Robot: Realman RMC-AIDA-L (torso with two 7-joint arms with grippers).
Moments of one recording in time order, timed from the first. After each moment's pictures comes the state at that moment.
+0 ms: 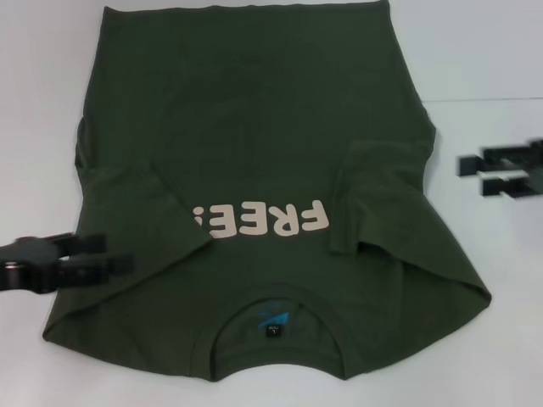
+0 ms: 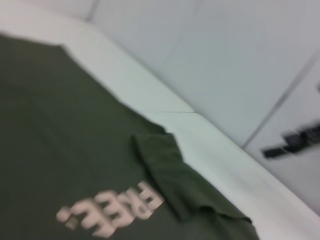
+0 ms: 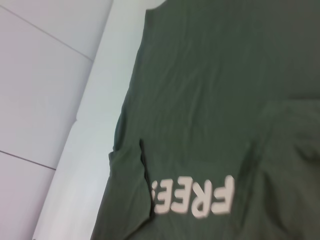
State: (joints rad) left arm -0.47 -2.08 0.36 0.92 2.25 1.84 -1.80; right arm 0.62 1.87 -0.61 -0.78 -2.20 -1.65 2.49
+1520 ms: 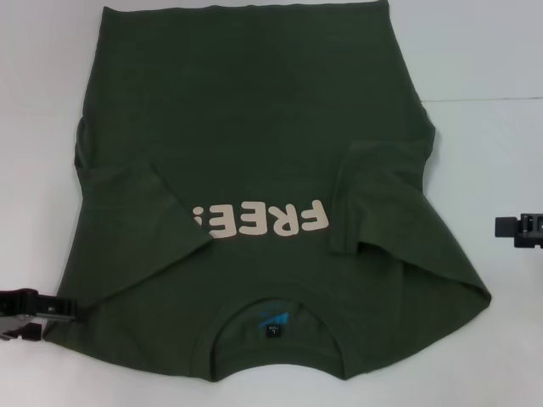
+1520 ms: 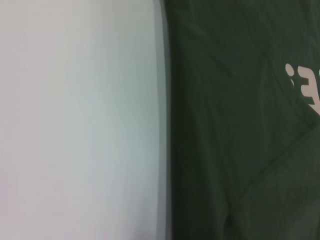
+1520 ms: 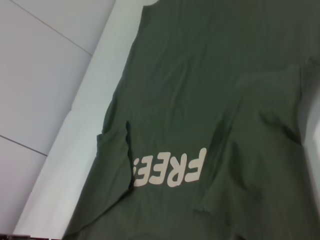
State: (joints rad) left arm -0.60 -2.02 0.45 0.88 2.77 1.64 -2.46; right arm 0.49 1.88 -0.53 -0.73 -2.20 -1.67 2.25
